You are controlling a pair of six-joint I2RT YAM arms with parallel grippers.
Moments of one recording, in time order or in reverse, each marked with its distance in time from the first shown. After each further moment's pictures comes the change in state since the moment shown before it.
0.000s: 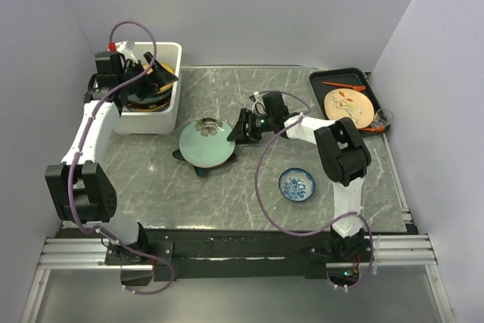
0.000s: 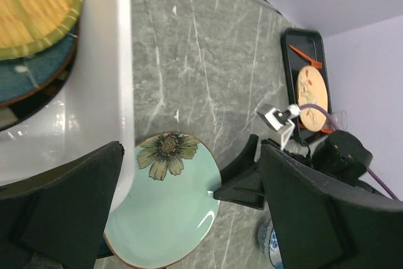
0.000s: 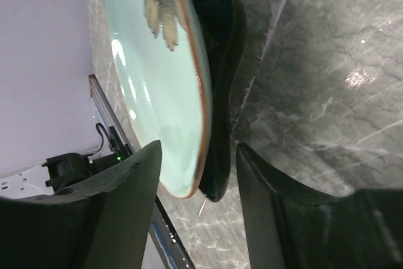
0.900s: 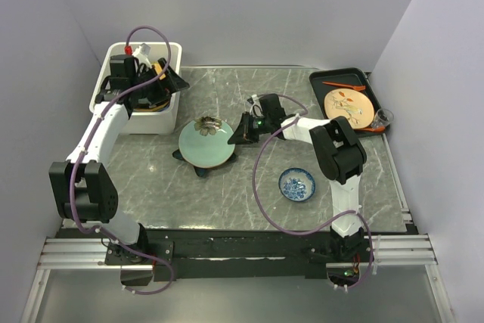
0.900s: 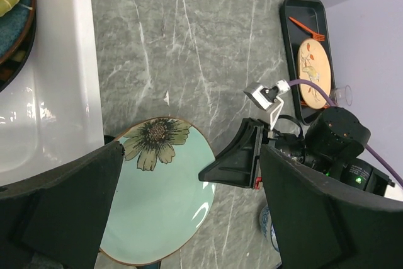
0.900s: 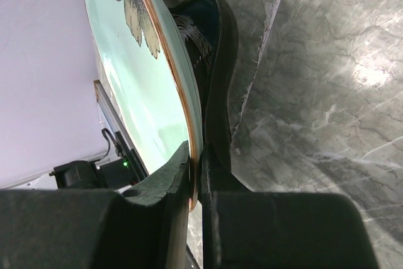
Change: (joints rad) left arm -0.077 0.003 -0.034 0.004 -0.002 0.018; right arm 0.013 0.039 0.011 0.021 0.010 0.053
